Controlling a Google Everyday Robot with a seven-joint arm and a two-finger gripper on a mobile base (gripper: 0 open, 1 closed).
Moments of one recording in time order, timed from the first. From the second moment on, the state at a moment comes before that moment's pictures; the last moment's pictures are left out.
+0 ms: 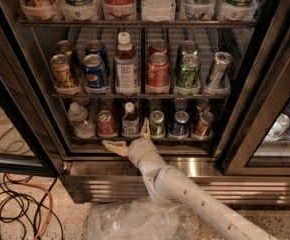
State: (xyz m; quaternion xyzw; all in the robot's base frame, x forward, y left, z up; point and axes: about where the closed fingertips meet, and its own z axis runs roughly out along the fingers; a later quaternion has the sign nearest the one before) arm 0.647 0.048 0.624 -0.21 0.67 0.15 0.69
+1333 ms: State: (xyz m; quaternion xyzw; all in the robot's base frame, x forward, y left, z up) arm 0.667 0.065 0.622 -0.20 0.66 0.15 0.71
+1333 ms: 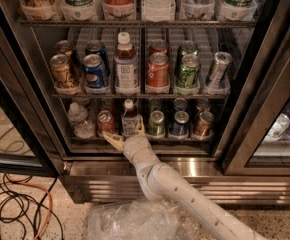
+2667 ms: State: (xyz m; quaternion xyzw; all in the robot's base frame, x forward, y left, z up) arm 0.682 0.061 0.620 -0.19 0.66 0.12 0.72
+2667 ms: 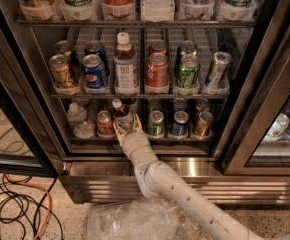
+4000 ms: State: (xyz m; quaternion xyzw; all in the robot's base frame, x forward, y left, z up) arm 0.656 0.058 0.656 -0.18 0.58 0.10 0.79
